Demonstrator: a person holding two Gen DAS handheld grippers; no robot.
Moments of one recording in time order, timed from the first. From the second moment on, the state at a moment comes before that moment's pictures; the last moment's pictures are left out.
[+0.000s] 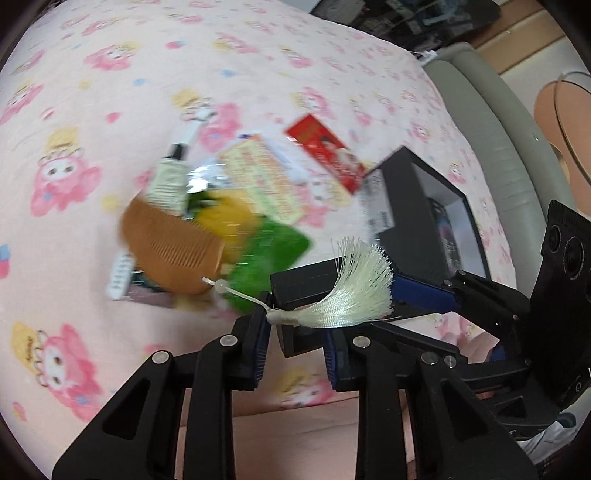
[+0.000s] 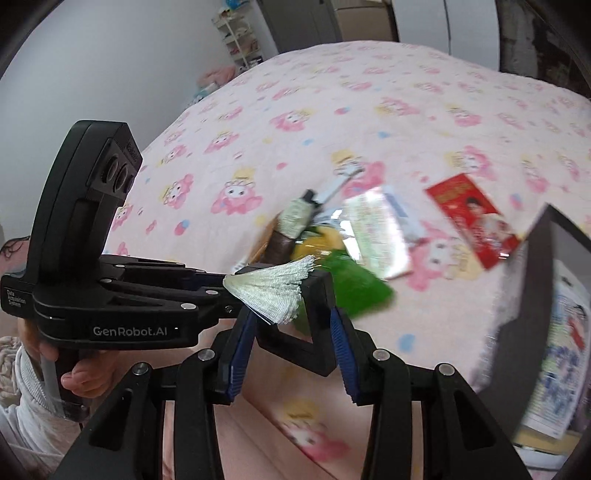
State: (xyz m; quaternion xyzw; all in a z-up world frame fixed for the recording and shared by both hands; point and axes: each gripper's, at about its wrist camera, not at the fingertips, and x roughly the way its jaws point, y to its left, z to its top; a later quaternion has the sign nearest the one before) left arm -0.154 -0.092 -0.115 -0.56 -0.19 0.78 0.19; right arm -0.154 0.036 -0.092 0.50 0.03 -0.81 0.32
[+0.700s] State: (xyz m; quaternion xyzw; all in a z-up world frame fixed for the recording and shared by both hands) left arm -0.250 0.168 -0.079 -0.57 -0.11 0.76 0.31; right arm -0.186 0.290 -0.053 0.45 -0.07 -0.87 0.17
